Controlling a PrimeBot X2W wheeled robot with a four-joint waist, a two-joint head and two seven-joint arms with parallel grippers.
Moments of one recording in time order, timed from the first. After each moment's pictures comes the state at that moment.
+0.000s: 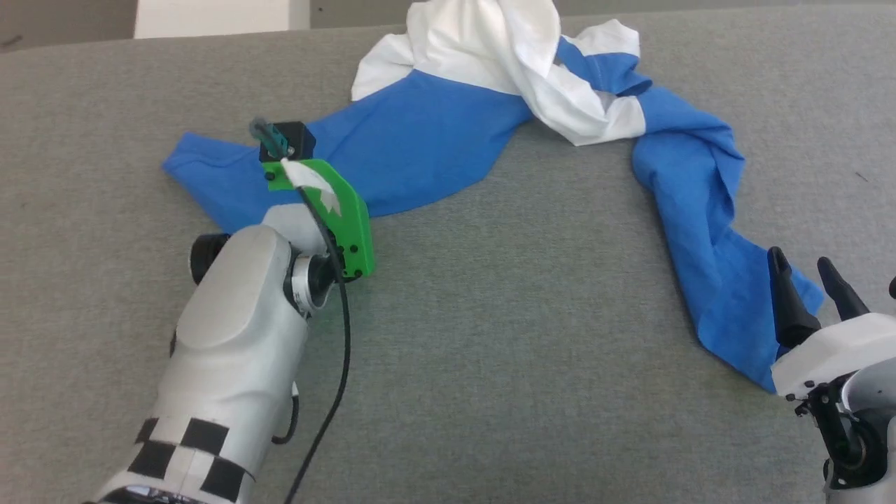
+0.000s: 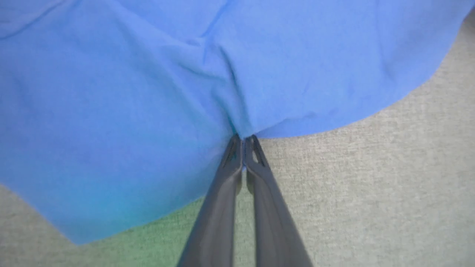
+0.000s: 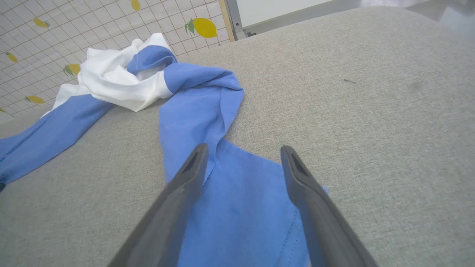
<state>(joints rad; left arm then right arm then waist) -0.80 0.12 -0.36 0.73 -0.52 0.12 0.60 -0.15 -0.05 -0.26 0.02 0.31 0.13 0.25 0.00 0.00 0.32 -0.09</state>
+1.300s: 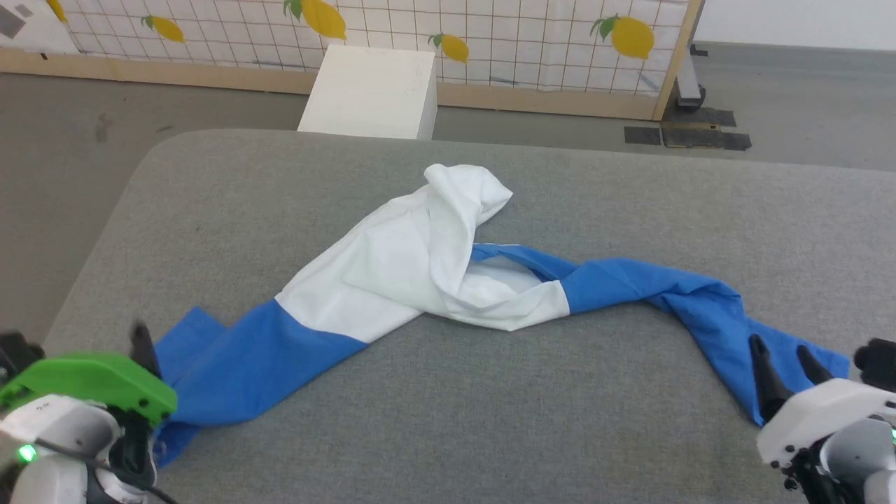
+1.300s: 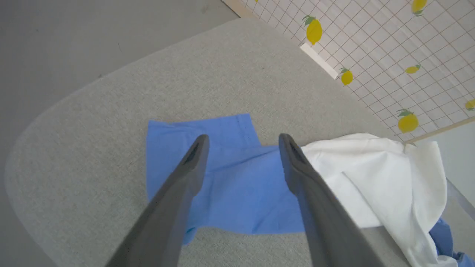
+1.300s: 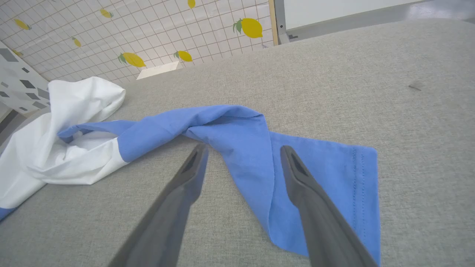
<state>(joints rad) -0.06 0.25 0.12 -0.04 -0.67 0.40 0.38 -0.04 -0.05 -0.27 0.13 0.28 0.13 0.25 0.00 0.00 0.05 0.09</state>
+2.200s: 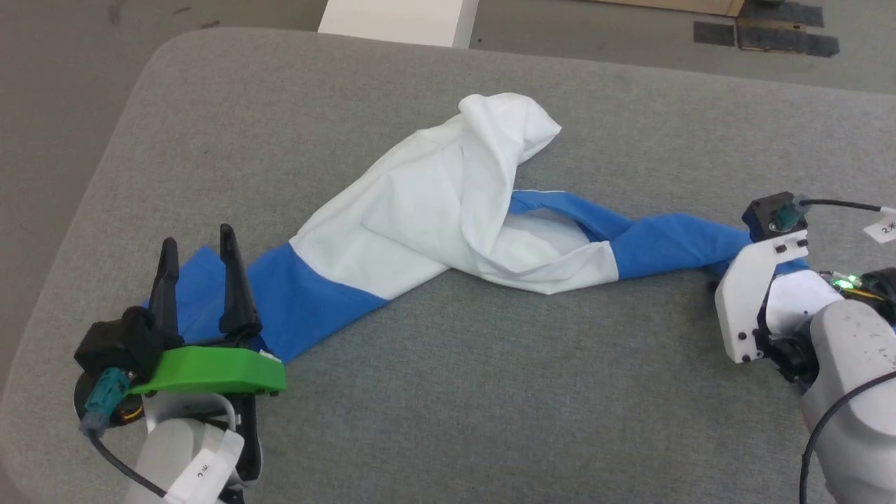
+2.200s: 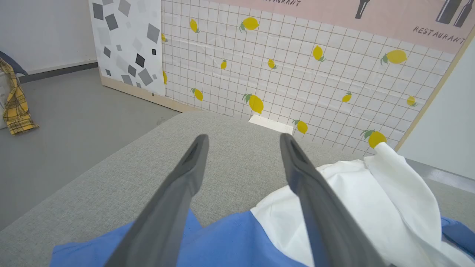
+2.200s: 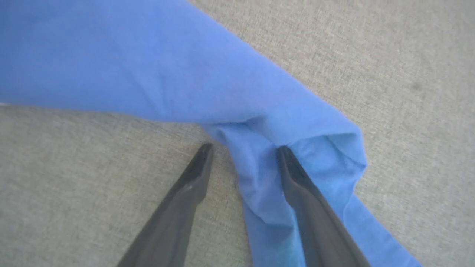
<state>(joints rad) -0.16 0.13 -0.04 0.03 -0.38 0.10 -0.26 -0.49 -0.26 0.10 0.48 0.09 0.13 0.69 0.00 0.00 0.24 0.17</state>
